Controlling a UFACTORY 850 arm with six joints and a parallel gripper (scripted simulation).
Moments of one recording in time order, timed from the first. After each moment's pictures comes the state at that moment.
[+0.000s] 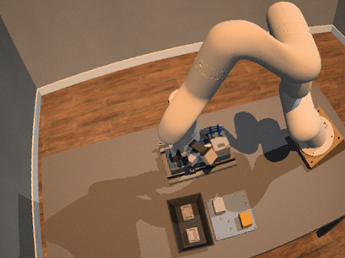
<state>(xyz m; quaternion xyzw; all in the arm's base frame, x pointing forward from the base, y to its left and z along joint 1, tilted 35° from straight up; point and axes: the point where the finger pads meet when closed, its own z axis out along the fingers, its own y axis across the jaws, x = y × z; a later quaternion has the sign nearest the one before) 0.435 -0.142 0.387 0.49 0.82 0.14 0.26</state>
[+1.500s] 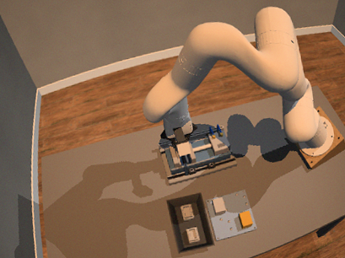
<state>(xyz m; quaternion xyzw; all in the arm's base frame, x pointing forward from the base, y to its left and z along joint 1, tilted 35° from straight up) 0.439 -0.216 0.388 0.72 0.63 0.22 0.20</state>
